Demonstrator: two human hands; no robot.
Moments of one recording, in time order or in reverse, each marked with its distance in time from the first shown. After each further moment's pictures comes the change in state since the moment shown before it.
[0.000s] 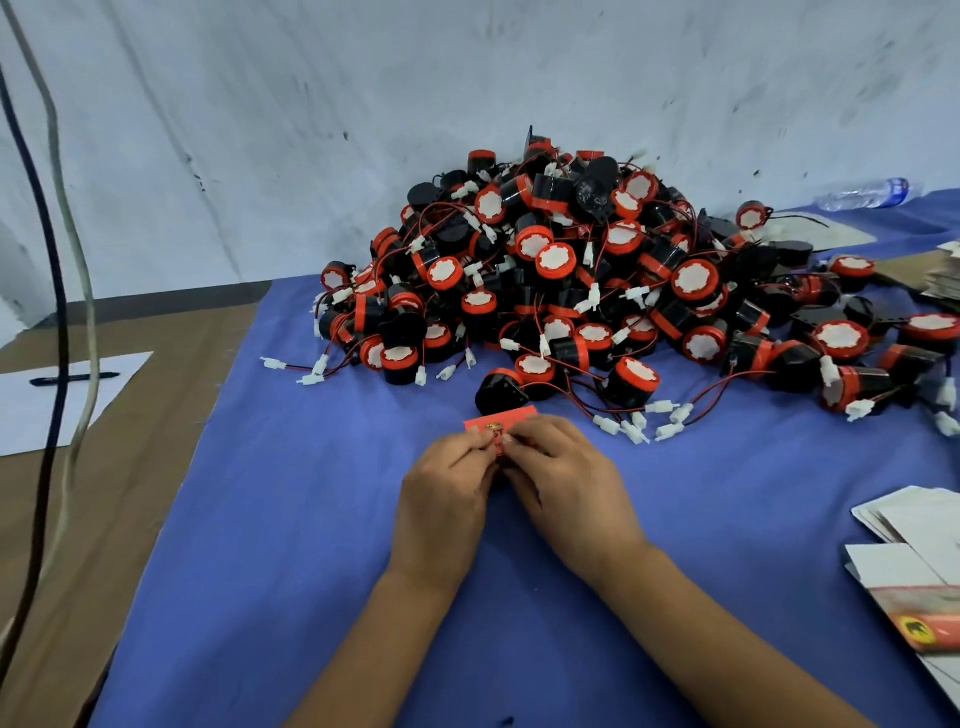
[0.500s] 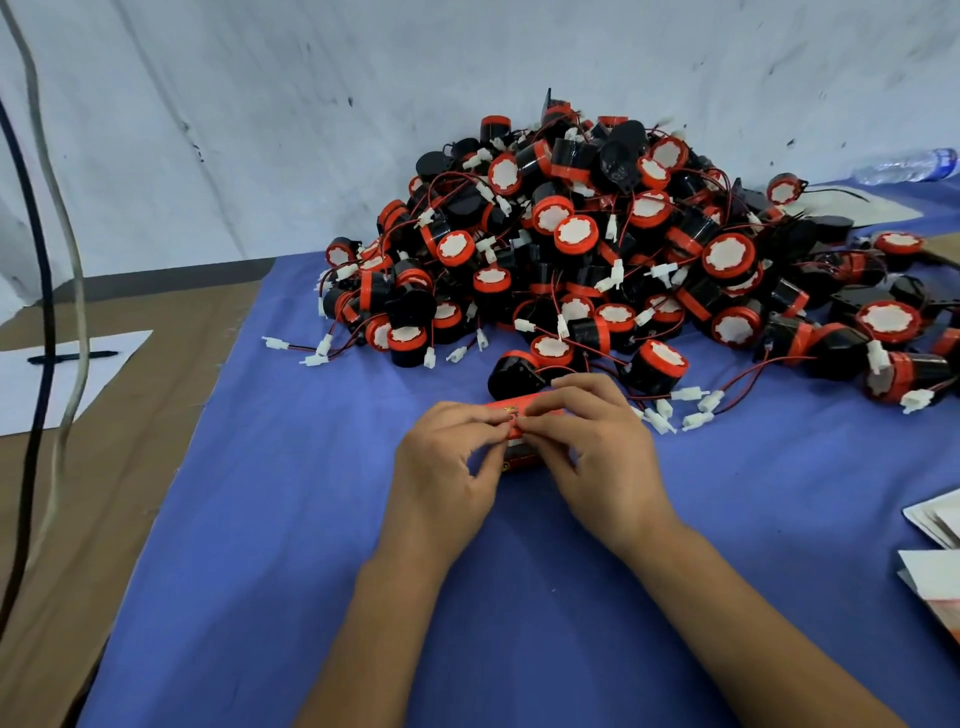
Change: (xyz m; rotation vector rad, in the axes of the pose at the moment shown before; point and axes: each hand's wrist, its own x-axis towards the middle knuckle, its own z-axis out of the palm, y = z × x) left_hand 0.014 -0.017 -0.007 -0.206 -0.023 -0.066; right_hand 0.011 0.027 0.011 0.144 0.068 0.007
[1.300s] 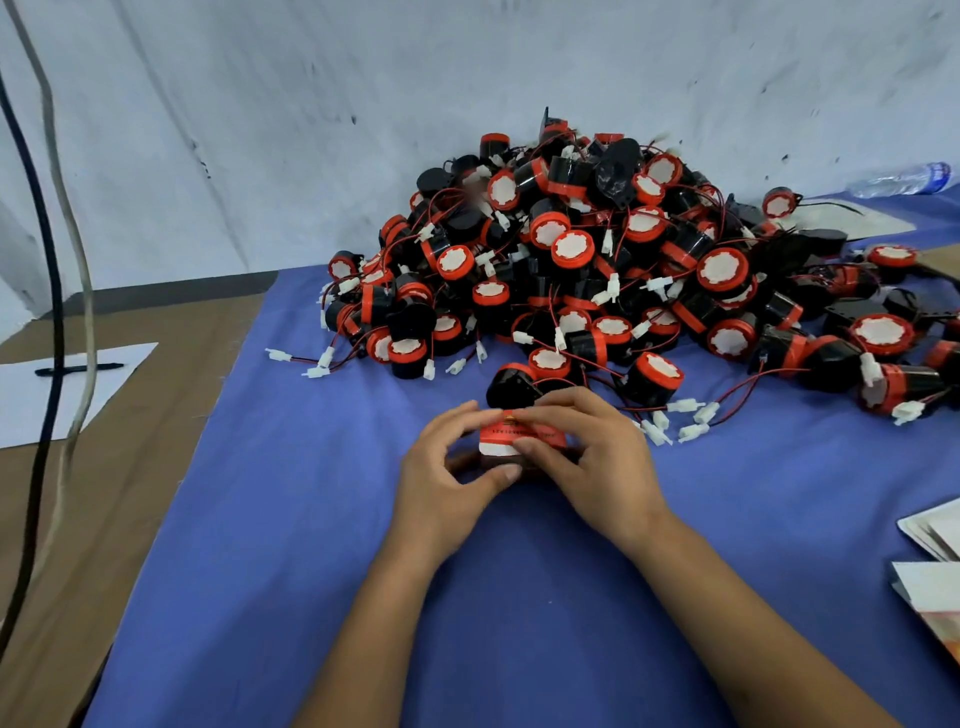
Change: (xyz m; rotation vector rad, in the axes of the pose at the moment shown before) left_hand -0.004 -0.007 0.006 -0.510 -0.113 -0.462; right_hand 0.005 0.009 -0.002 0.234 -0.070 0.212
